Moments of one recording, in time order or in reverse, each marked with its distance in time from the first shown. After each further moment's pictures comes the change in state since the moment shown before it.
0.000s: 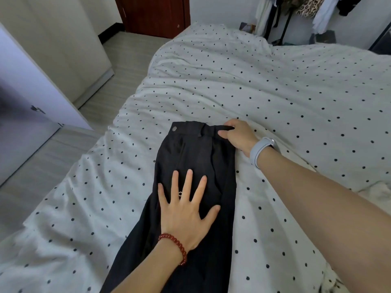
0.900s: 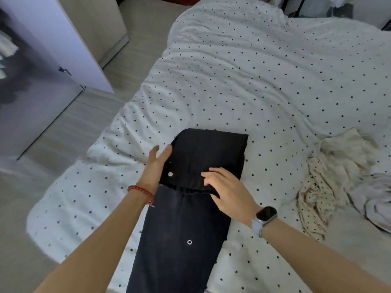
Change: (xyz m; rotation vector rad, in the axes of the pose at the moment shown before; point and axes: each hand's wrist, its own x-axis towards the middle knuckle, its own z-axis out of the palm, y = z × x) left_hand -0.154 -0.087 -0.083 -1.600 -0.091 -0.662; right_hand -0.307 0.053 0.078 -0.553 -0.225 -0.765
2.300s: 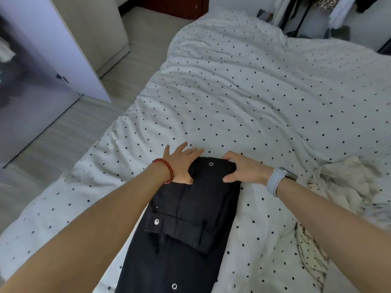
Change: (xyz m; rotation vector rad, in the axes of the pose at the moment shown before) left_hand 0.091 0.040 0.060 1.740 -0.413 0.406; right_hand 0.089 0.089 -0.077 0.365 -0.527 0.594
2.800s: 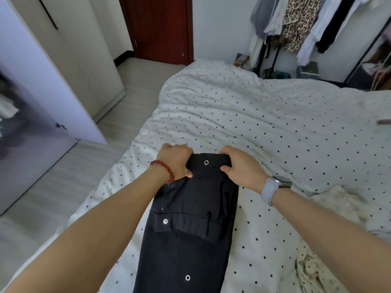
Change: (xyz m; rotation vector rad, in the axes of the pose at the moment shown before) left_hand 0.018 0.007 -0.118 0.164 0.398 0.011; right_hand -0.014 -0.047 -0.075 -0.225 0.572 -0.192
